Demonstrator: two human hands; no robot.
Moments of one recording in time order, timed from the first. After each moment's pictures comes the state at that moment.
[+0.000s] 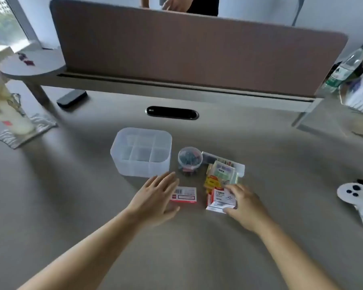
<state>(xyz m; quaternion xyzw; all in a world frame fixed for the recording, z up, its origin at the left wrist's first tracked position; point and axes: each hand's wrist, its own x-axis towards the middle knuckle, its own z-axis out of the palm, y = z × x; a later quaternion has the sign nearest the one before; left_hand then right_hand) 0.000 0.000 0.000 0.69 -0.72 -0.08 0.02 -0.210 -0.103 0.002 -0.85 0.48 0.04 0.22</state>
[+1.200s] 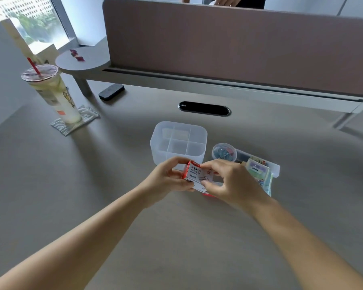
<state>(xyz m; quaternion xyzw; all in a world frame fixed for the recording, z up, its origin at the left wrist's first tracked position) 0.040 0.032 0.050 0.58 -0.36 -0.54 0.50 -0.110 -0.058 0.065 -0.92 0.24 -0.17 0.27</state>
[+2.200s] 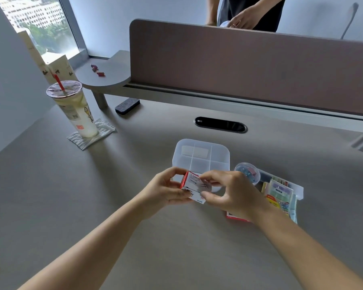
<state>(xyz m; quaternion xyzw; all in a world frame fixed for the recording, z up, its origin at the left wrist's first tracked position) 0.108 0.044 0.044 0.54 -0.29 -0.58 0.54 -0.045 -0.055 0.069 -0.92 0.21 -0.15 0.31</state>
